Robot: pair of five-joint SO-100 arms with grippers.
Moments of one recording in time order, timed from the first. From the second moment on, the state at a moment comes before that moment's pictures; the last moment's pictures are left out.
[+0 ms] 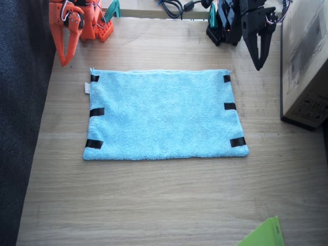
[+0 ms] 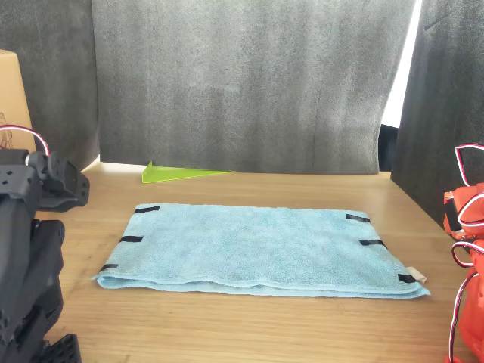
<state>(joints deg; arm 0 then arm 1) 95.1 181.8 160.4 70.9 94.6 83.0 180.1 159.3 73.8 78.1</state>
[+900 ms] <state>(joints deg) 93.8 181.8 160.4 70.9 94.6 83.8 180.2 159.3 74.9 77.3</state>
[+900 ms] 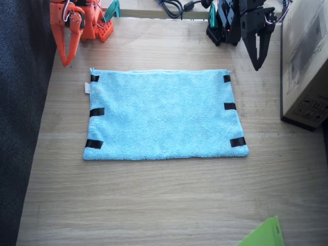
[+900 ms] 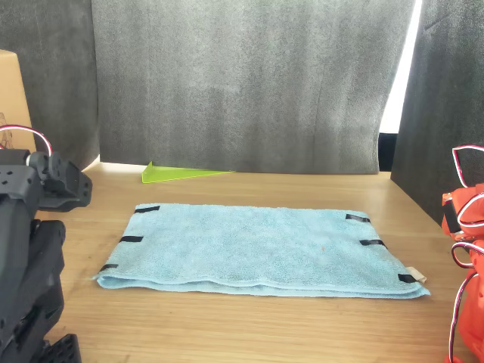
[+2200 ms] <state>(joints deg) 86.6 119.8 123.3 72.8 98.8 99.0 88.8 97.1 88.0 76.7</state>
